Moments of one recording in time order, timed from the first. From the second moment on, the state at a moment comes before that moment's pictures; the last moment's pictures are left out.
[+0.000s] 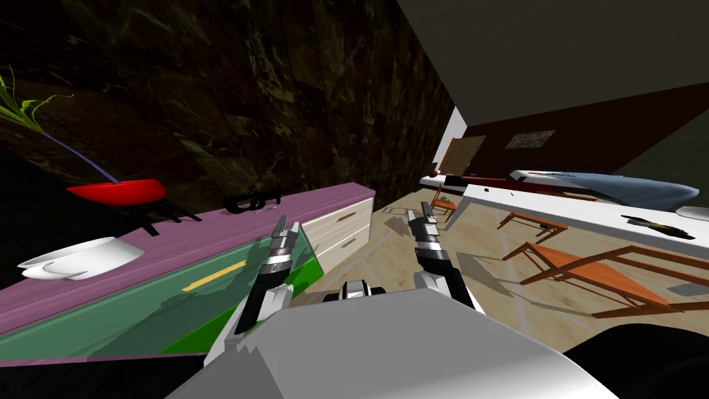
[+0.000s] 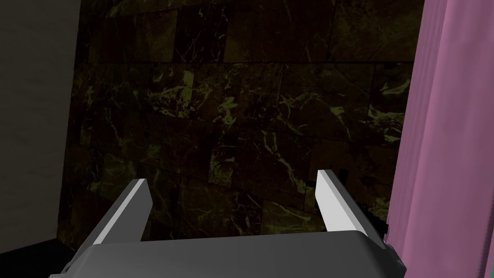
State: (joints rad) left arm 0.41 0.17 0.02 -2.05 0.08 -0.48 0.06; right arm 0.53 -0.03 -0.02 -2.30 -0.12 -0.39 0.07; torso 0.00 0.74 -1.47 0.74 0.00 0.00
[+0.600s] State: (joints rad) left arm 0.39 0.17 0.06 -1.90 0.11 -0.46 0.07; right arm 0.53 -0.03 -0.02 -2.30 -0.12 -0.39 0.07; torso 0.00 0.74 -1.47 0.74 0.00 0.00
